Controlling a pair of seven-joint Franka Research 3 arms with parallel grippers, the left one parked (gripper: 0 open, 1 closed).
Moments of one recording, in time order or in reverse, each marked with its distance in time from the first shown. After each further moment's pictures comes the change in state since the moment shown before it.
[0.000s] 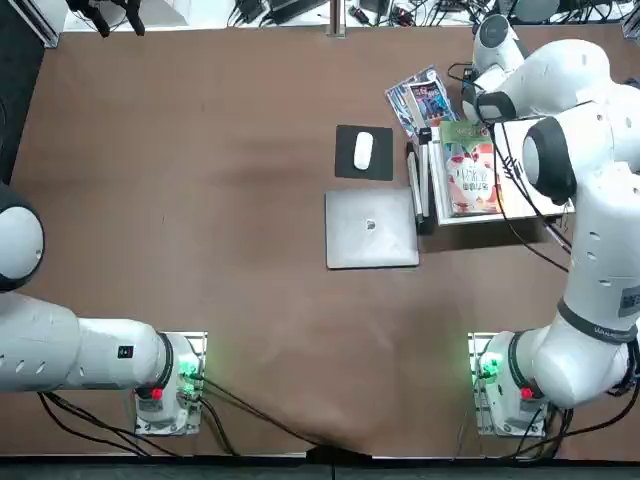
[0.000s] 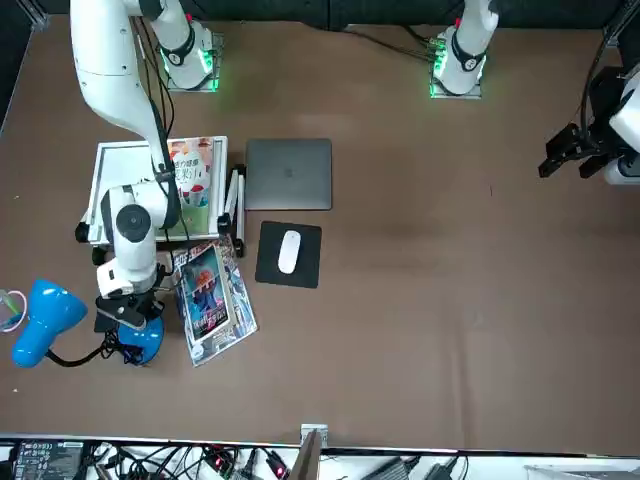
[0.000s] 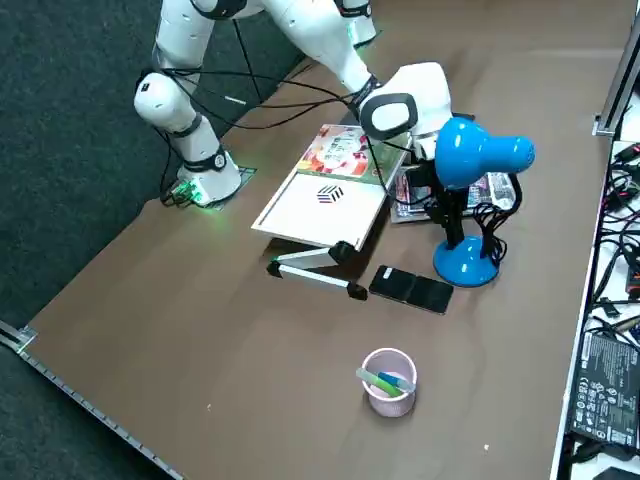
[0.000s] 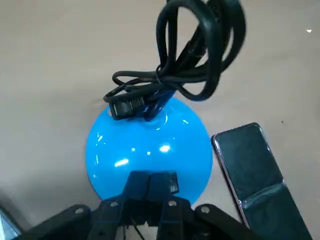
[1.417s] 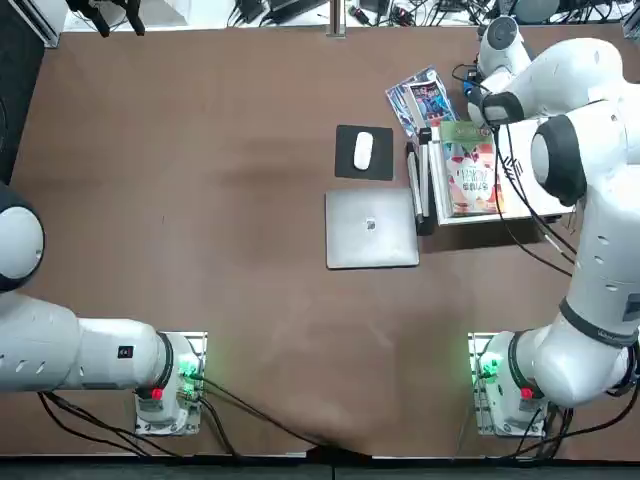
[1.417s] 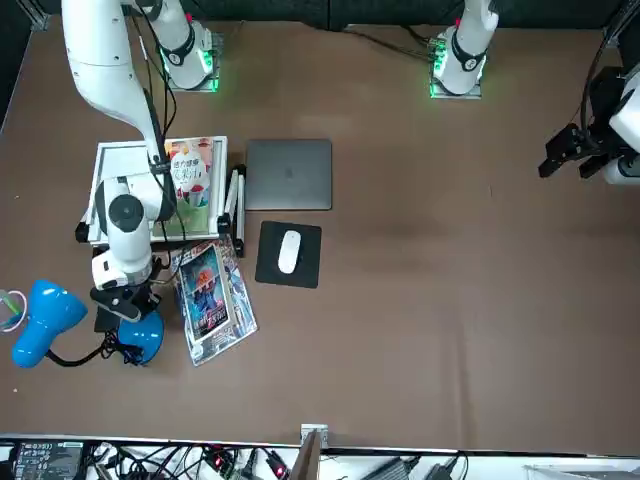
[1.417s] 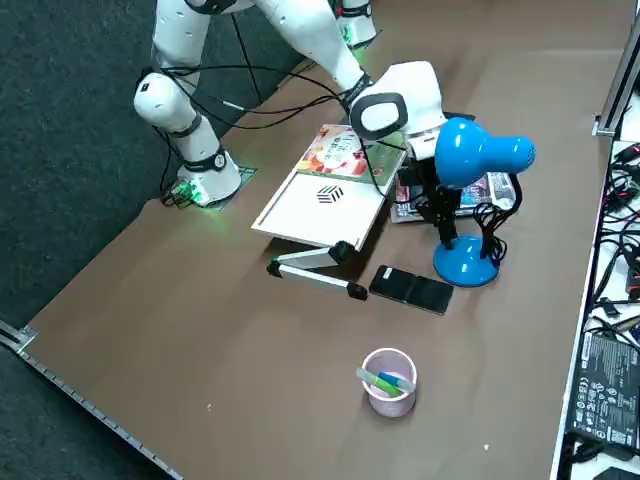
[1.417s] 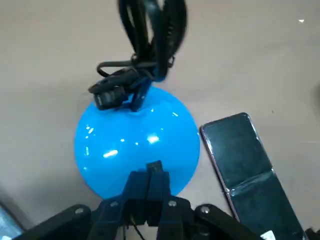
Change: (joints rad) arm -0.010 -0.053 -0.002 -0.073 0.000 0.033 0.000
